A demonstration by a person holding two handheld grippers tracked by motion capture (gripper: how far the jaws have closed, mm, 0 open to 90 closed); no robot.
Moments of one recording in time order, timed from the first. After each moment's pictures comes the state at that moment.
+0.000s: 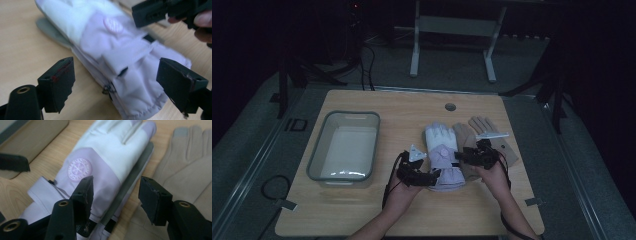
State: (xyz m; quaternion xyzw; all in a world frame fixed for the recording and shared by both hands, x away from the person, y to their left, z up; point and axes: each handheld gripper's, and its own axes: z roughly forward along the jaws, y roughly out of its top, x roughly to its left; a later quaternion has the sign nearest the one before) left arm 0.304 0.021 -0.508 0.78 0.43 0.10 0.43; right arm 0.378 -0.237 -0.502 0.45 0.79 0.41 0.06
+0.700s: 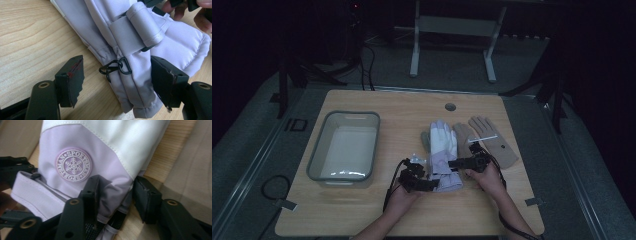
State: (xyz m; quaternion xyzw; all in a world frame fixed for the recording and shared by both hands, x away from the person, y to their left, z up) left arm 0.314 0.021 -0.556 0.80 0.45 0.01 0.40; right arm 0.398 -0.232 -0.549 0.47 0.79 0.38 -0.09
